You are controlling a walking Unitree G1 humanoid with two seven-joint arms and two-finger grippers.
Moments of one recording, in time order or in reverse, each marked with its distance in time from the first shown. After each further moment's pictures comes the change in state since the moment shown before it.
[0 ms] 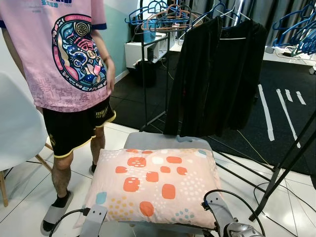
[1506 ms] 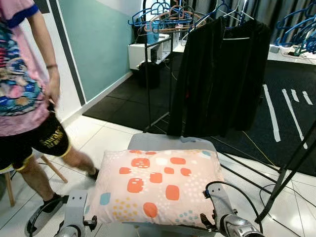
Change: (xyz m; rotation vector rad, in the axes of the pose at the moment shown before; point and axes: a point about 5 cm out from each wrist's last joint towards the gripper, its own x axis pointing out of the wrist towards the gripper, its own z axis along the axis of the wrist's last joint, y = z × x) left arm -0.008 0.041 0.013 -0.210 -0.180 0.180; right arm 0.000 0.000 0.011 0.128 -0.125 -0.069
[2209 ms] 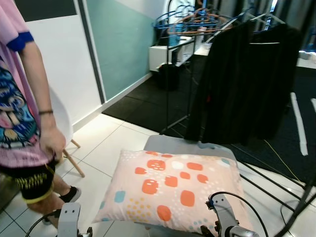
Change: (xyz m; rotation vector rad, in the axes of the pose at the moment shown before) left arm -0.010 0.008 -0.023 -0.047 -0.013 0.008; right arm -0.004 -0.002 -0.016 0.004 -0.005 0.099
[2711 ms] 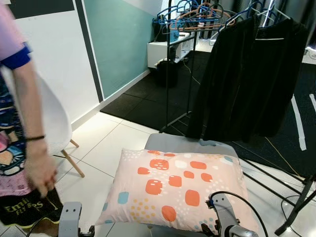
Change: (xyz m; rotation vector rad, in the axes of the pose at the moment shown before) left arm 0.001 0.000 0.005 0.003 -0.023 -0.048; right arm 0.001 0.001 0.000 -0.002 -0.008 -0.029
